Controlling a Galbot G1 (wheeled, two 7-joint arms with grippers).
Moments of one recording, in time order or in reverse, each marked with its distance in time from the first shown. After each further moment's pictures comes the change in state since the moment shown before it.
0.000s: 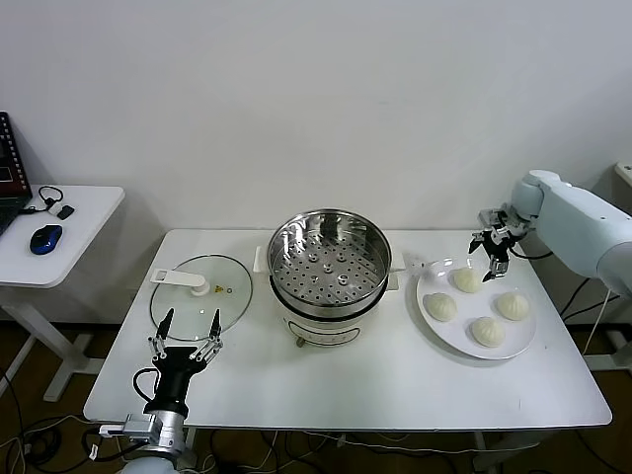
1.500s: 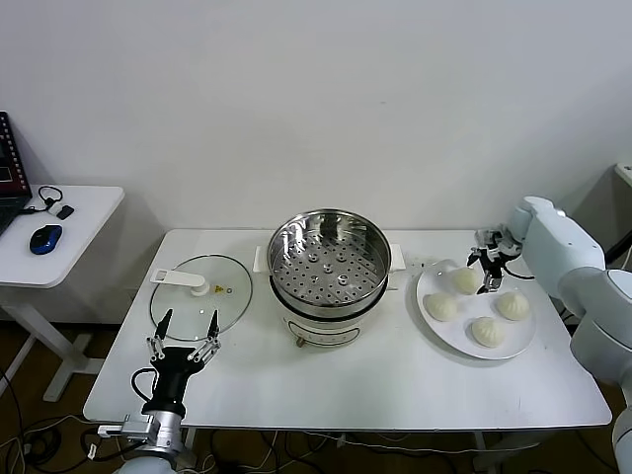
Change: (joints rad) left arm -0.009 0.032 0.000 0.033 -0.018 -0.035 -0.003; right arm -0.137 0.128 0.350 -0.260 -0.268 0.068 0.067
